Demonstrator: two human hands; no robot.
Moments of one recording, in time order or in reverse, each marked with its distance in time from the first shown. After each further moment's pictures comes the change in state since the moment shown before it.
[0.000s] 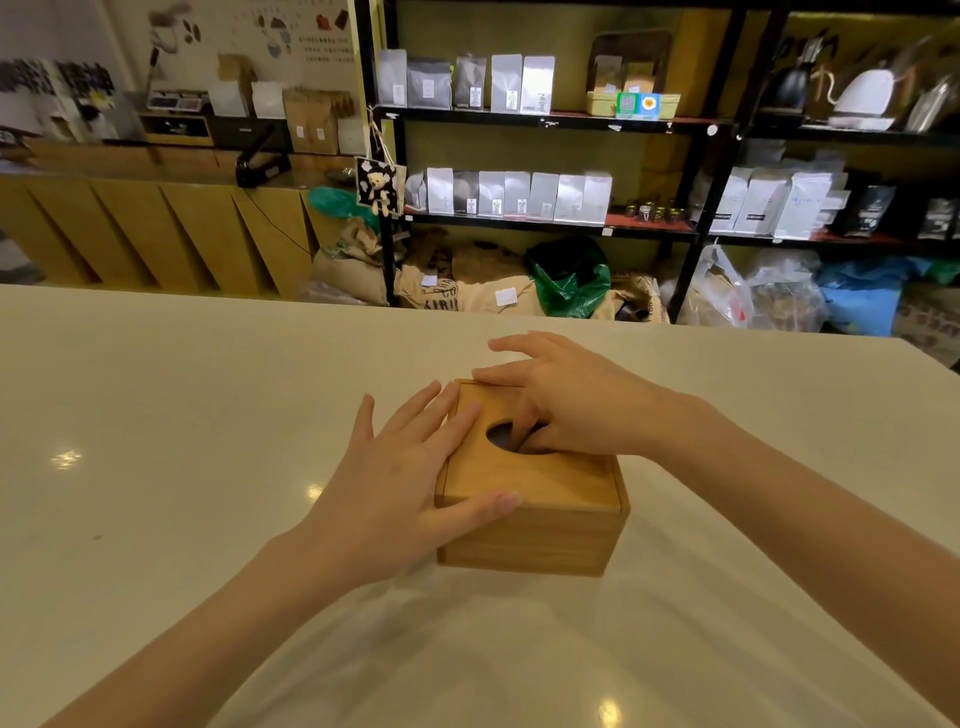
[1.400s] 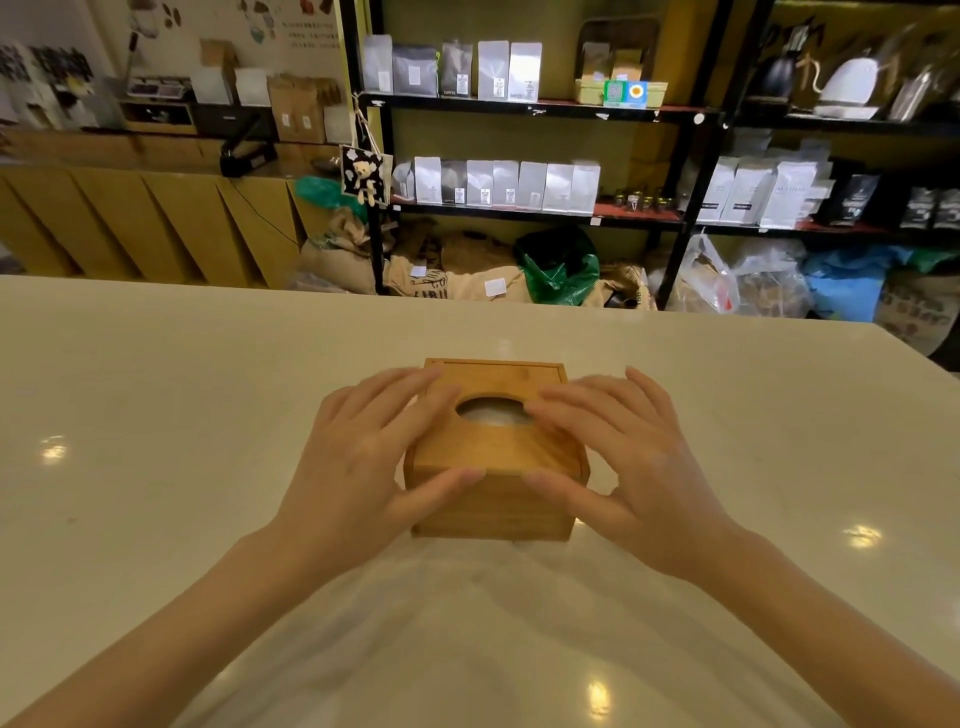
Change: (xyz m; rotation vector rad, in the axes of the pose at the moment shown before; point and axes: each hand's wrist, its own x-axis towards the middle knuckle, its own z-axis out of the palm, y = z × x) left_hand -0.007 0.000 0.013 -0.029 0.454 0.158; right_hand -0.082 -0.018 0.059 0.233 0.629 0.235
